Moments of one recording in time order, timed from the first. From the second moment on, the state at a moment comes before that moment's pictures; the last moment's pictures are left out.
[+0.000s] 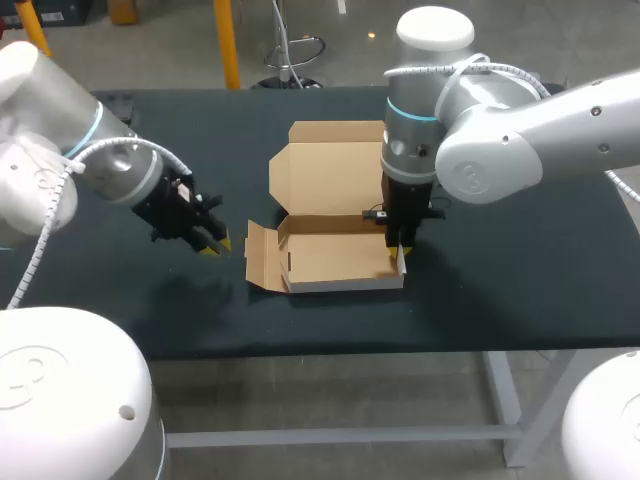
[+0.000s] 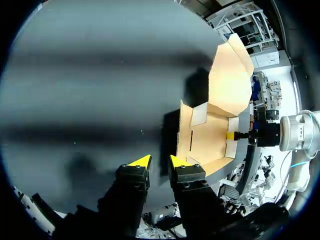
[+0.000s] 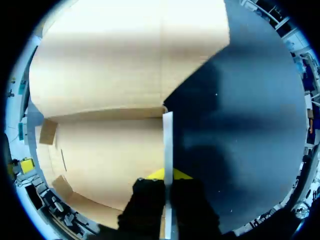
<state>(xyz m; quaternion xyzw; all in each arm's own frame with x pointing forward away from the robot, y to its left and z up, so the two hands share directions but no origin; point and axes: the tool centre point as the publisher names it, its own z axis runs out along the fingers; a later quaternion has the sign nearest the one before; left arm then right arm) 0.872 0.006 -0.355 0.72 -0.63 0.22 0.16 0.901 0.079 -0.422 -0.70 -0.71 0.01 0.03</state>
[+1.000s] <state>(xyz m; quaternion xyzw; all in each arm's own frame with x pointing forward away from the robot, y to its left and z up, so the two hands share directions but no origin) 0.869 -0.016 -0.402 0.64 -0.64 0.32 0.28 0.901 0.079 -0.422 -0.70 -0.71 0.01 0.03</state>
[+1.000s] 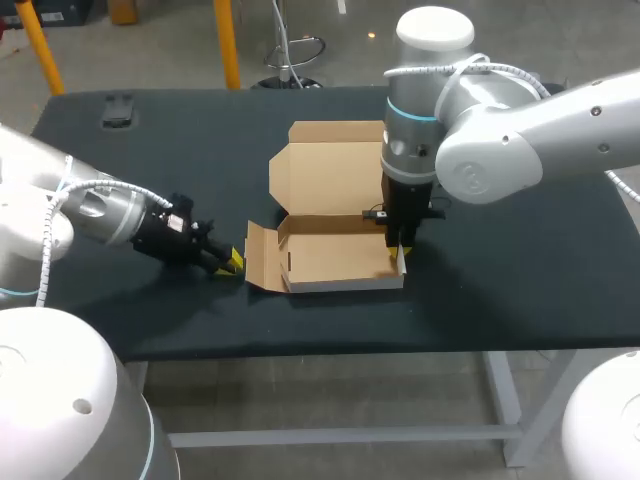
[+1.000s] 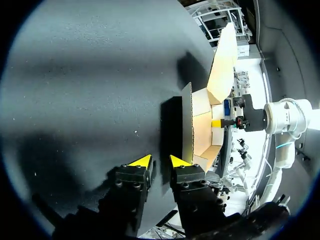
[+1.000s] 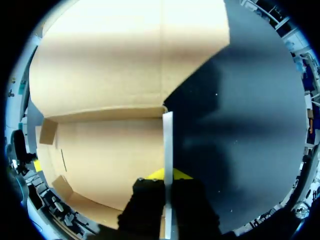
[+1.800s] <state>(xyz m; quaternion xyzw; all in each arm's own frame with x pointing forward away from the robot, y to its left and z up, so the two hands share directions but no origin) 0.882 -0.051 -0.391 0.59 -0.64 0.37 0.32 0.901 0.079 -0.422 -0.70 -0.71 0.01 0.03</state>
